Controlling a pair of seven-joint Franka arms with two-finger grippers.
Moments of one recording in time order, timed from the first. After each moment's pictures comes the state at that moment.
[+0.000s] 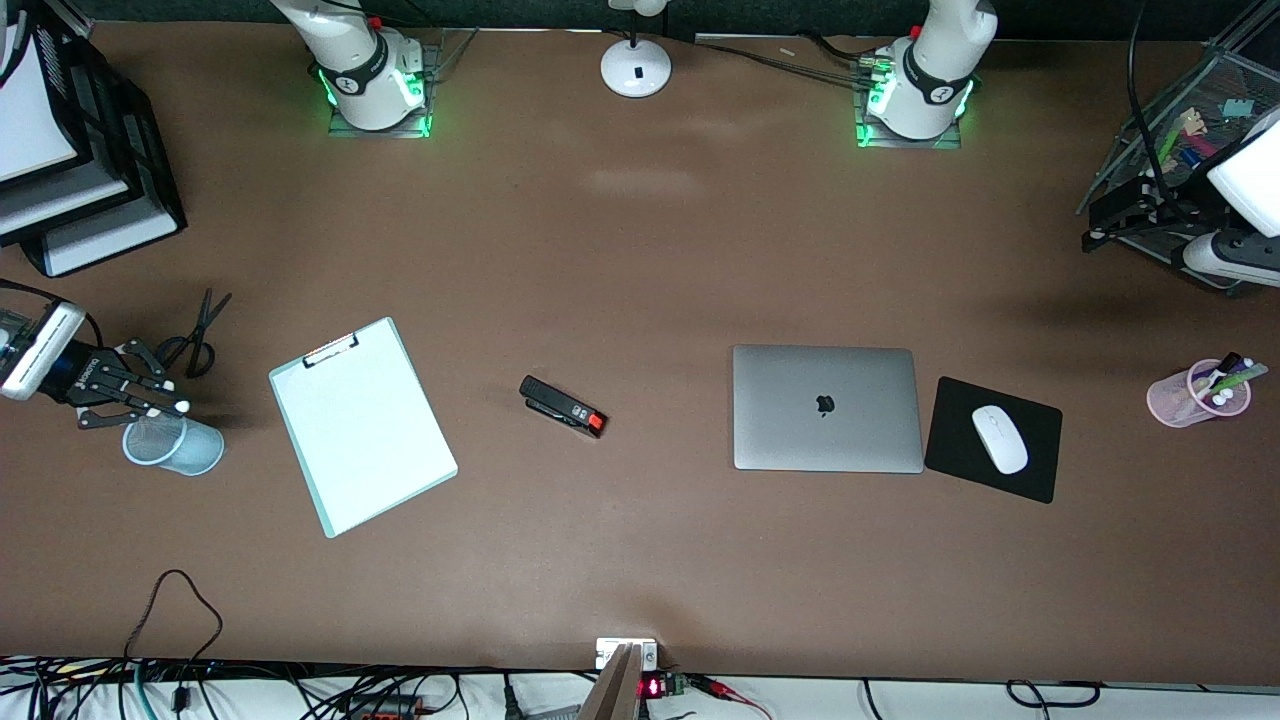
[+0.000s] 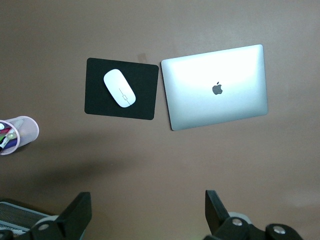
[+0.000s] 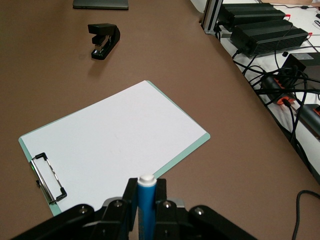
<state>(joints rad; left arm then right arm) -0.03 0.04 0.03 -1.54 -0.04 1.52 0.17 -0.39 0.56 -0.07 -1.64 0.90 1.88 -2.30</state>
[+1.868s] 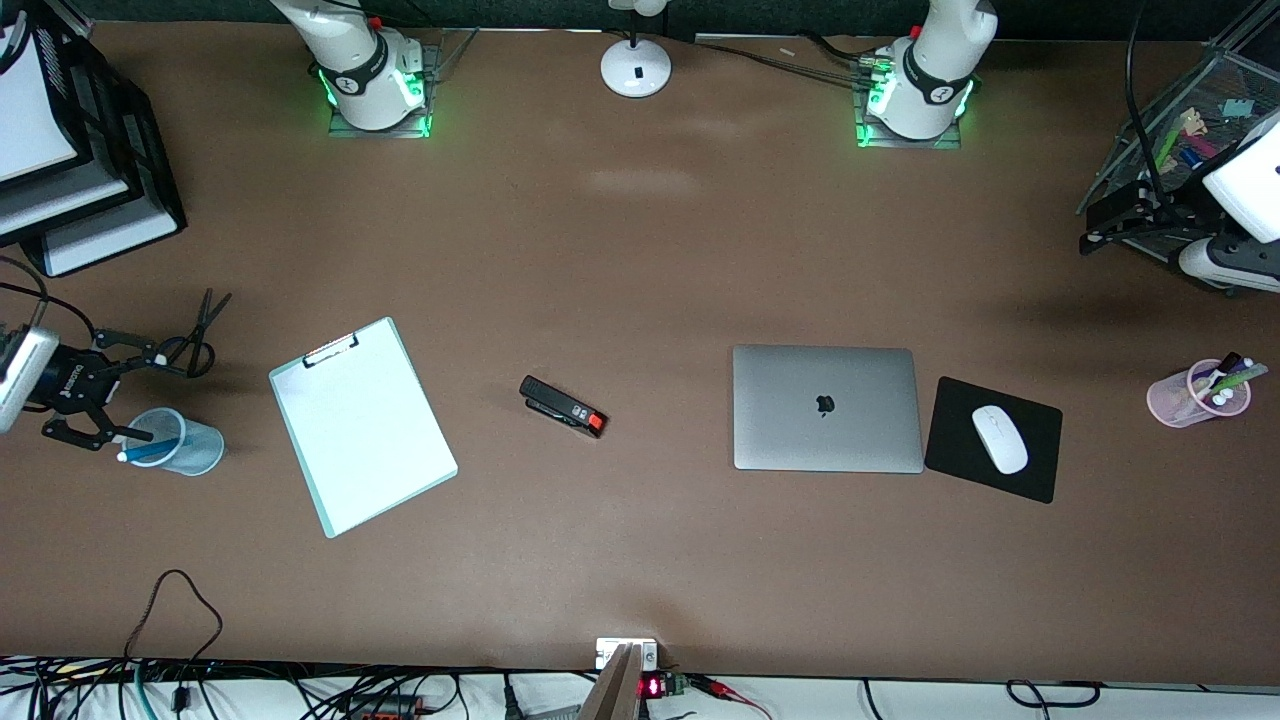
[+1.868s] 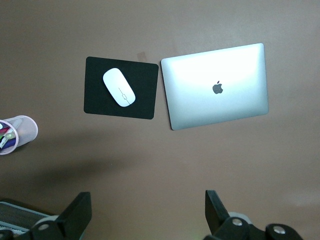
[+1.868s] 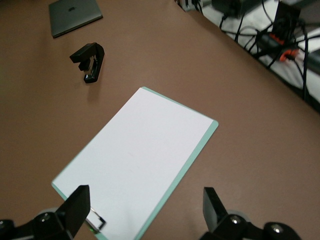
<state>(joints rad) -0.03 0.05 0.03 -1.54 -0.04 1.52 0.17 -0.33 0.52 -0.03 -1.54 0.70 1.83 -1.66</state>
